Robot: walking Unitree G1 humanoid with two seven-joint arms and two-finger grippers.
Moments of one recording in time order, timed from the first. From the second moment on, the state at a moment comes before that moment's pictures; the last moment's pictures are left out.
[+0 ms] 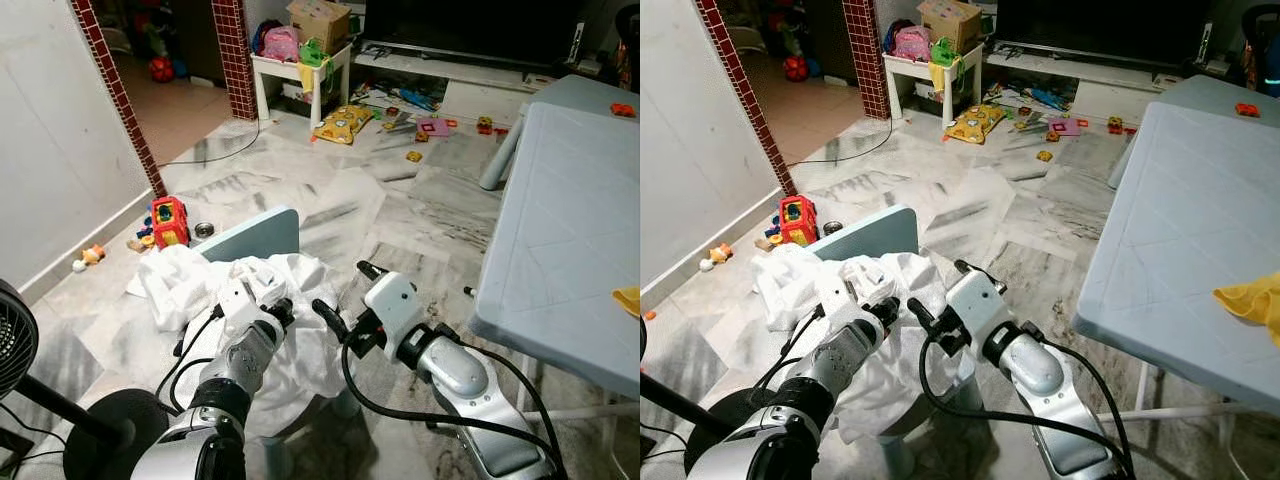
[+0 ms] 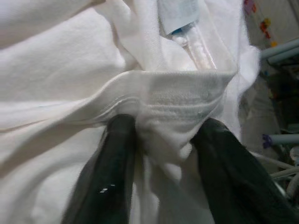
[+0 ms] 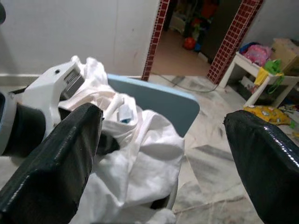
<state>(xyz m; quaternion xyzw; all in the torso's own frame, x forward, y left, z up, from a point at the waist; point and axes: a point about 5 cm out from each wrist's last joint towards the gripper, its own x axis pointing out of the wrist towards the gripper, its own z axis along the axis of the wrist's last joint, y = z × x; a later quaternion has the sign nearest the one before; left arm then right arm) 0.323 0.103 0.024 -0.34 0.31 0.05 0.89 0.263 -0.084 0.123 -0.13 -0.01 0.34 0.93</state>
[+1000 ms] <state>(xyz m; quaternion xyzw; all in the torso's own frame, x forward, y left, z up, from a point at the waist) 0.310 0.122 0.022 -0.21 0.32 0.00 0.92 0.269 -0.099 0.111 -0.12 0.04 0.36 0.92</state>
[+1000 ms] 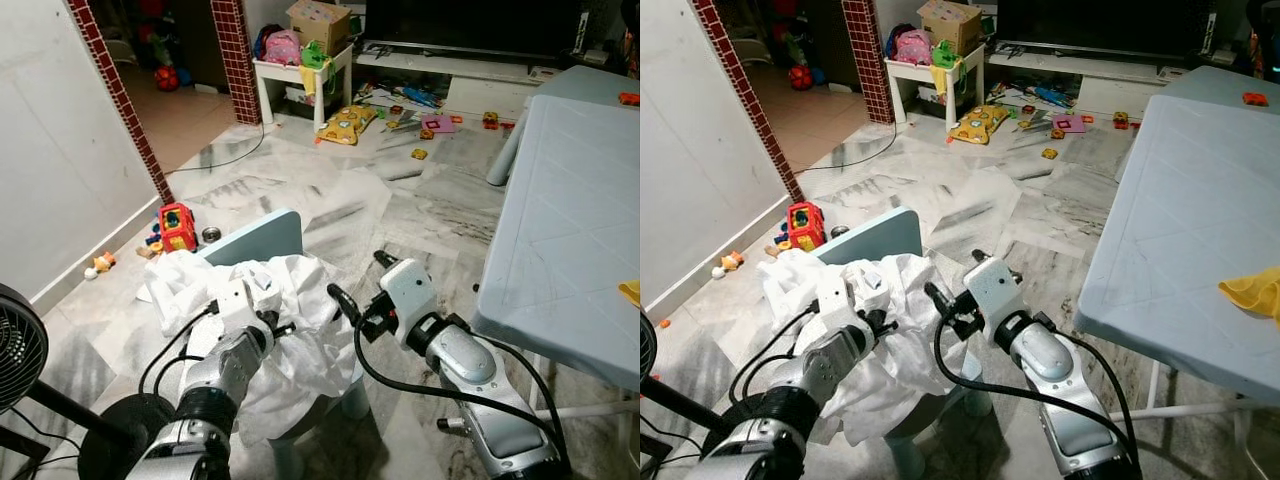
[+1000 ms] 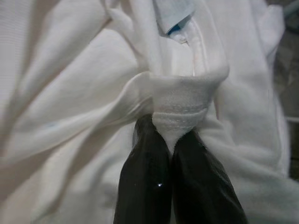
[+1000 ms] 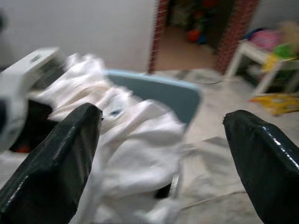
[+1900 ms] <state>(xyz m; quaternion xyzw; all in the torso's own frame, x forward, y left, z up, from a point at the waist) 0.313 0.114 0.173 0.12 -0.07 -0.27 0.95 0.273 -0.113 0.098 -0.08 0.08 0.33 0.94</state>
